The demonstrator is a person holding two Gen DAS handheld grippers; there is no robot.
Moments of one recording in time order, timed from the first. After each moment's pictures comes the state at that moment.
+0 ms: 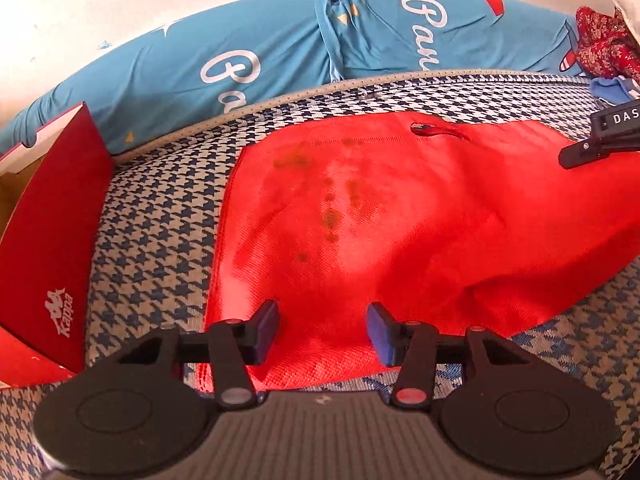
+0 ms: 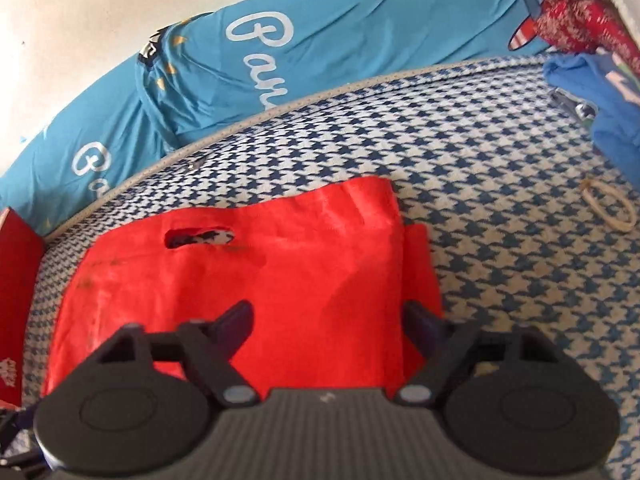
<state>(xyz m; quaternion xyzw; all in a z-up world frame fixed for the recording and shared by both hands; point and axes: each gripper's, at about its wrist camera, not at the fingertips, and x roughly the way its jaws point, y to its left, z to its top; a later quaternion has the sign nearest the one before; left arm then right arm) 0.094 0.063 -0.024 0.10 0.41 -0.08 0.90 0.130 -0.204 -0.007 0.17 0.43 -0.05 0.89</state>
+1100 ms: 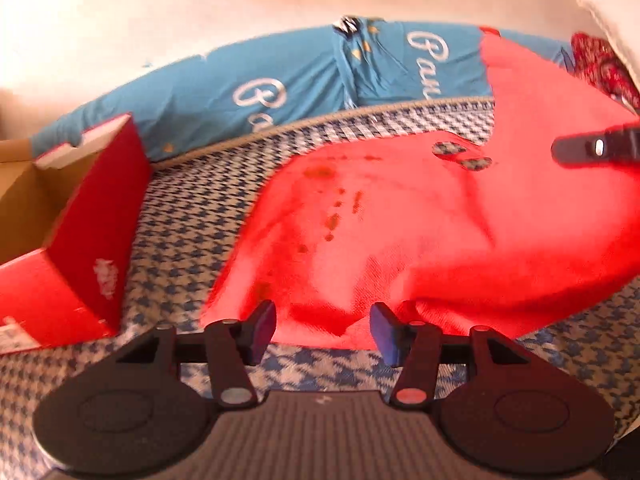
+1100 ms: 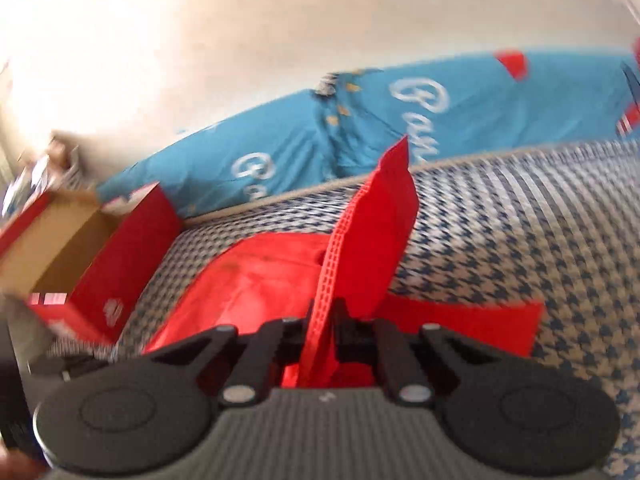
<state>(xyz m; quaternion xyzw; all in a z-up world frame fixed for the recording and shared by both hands) 0.012 0.070 0.002 0.09 0.35 -0.04 0.93 0.046 -0.144 0.034 0.05 0.31 0.18 0.93</state>
